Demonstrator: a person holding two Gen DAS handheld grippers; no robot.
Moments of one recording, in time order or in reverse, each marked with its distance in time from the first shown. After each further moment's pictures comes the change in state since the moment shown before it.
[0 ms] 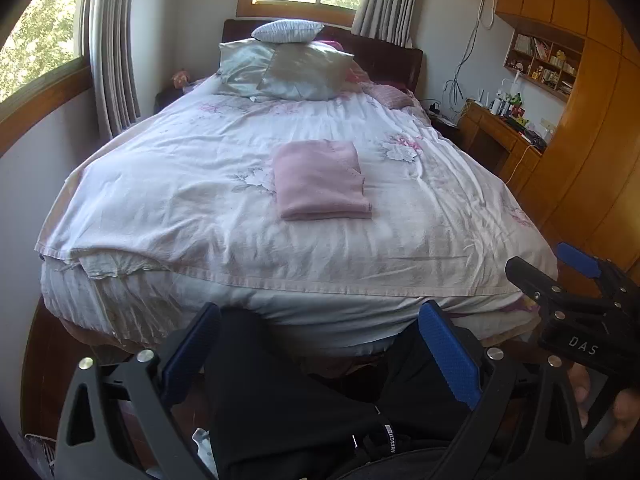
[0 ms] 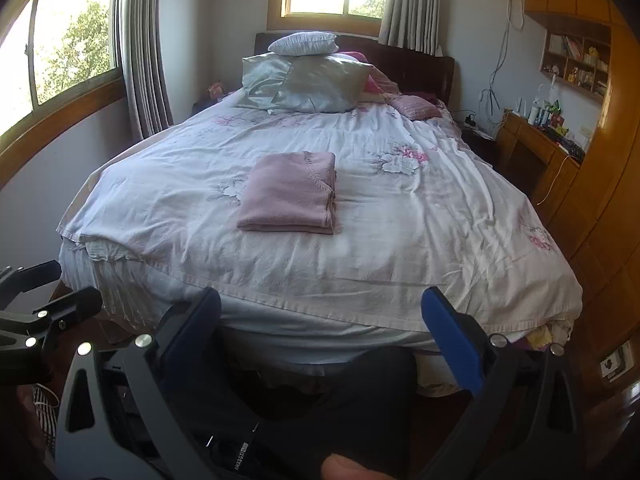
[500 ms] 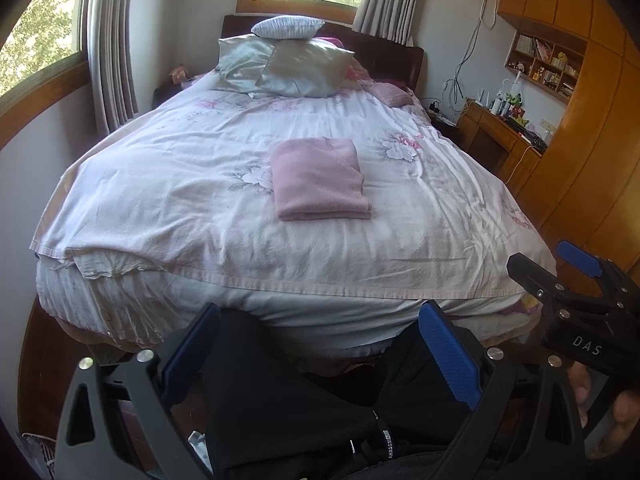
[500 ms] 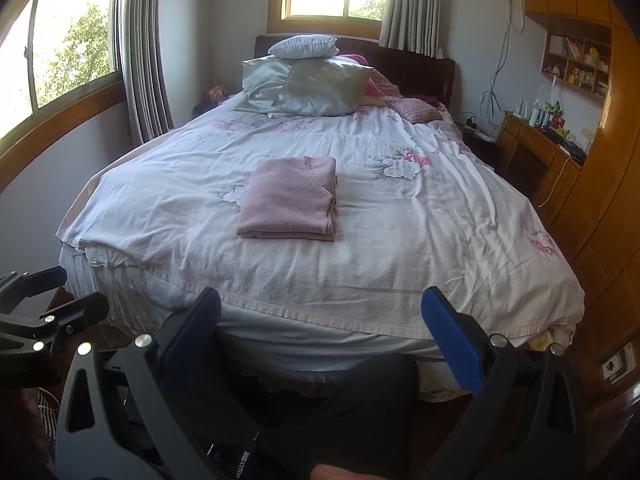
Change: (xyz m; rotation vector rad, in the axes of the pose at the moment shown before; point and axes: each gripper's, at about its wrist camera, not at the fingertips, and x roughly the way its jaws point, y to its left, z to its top) left arm 0.008 0.001 0.007 -0.006 0.005 -0.008; right arm 0.007 -0.003 0.011 0.003 -0.009 0.005
